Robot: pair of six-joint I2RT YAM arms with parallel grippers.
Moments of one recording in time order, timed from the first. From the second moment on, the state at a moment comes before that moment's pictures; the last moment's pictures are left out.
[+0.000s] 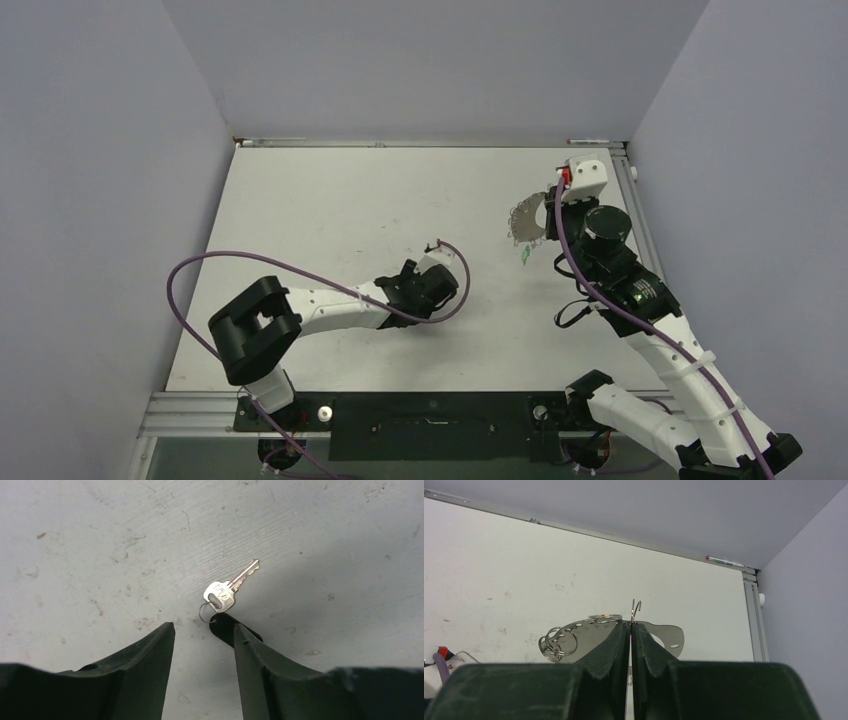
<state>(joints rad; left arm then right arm) -1.07 1.67 0.98 -0.34 -0.63 -0.39 0.52 0.85 1.05 -0.34 0.36 -0.08</state>
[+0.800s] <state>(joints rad) -0.86 1.49 0.70 0.00 -0.21 -0.74 0.53 0.86 1.05 -0.32 0.35 -0.07</state>
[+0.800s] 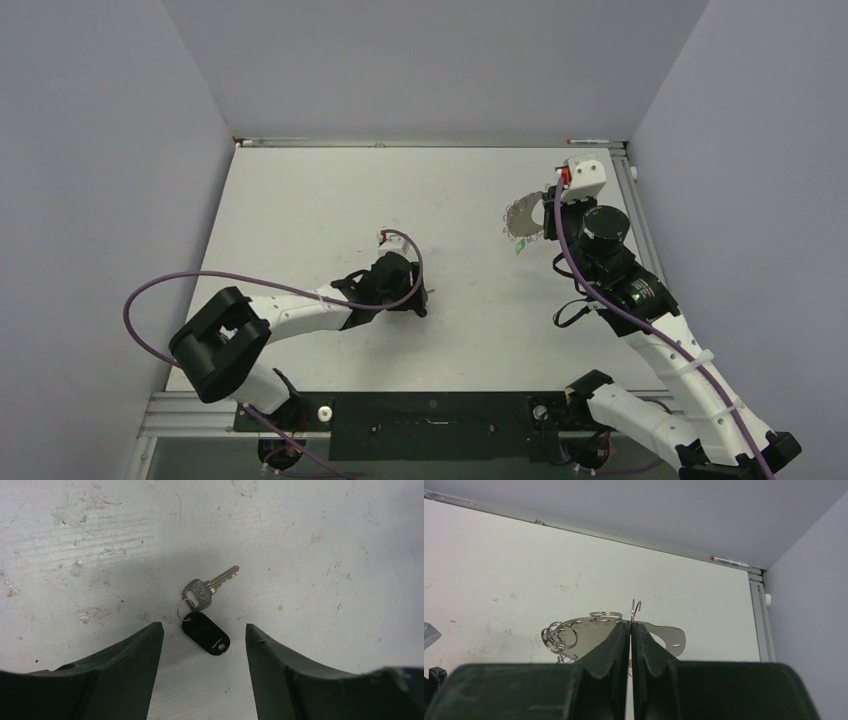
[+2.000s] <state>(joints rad) -0.85 1.61 0.75 0.00 -0.24 -0.80 0.53 0.86 1.03 -0.31 0.34 -0.06</state>
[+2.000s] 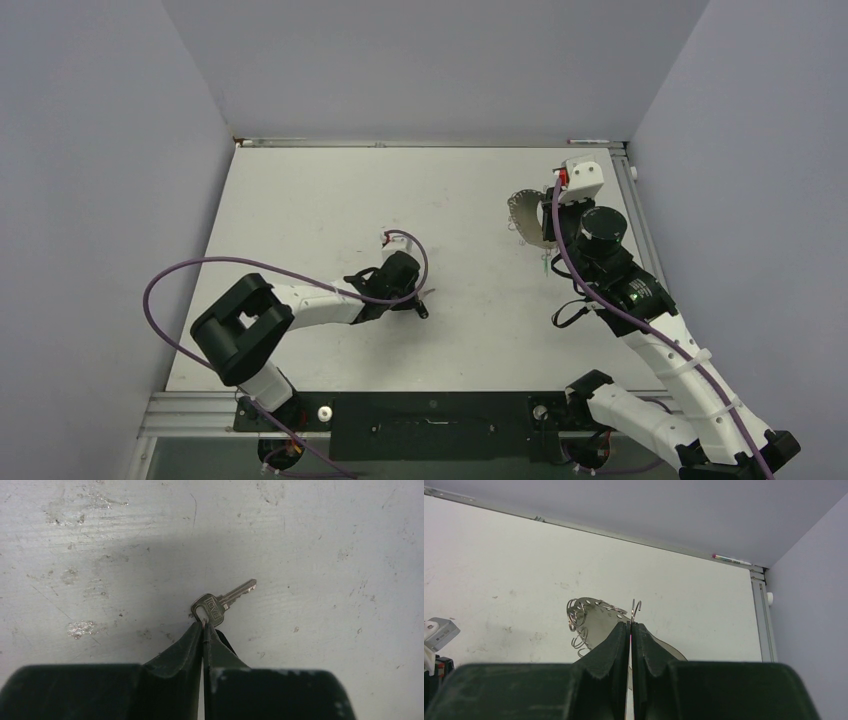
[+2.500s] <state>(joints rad) -0.87 1.43 0.70 0.00 -0.29 -0.72 0.54 0.86 1.03 -0.31 0.34 -0.06</state>
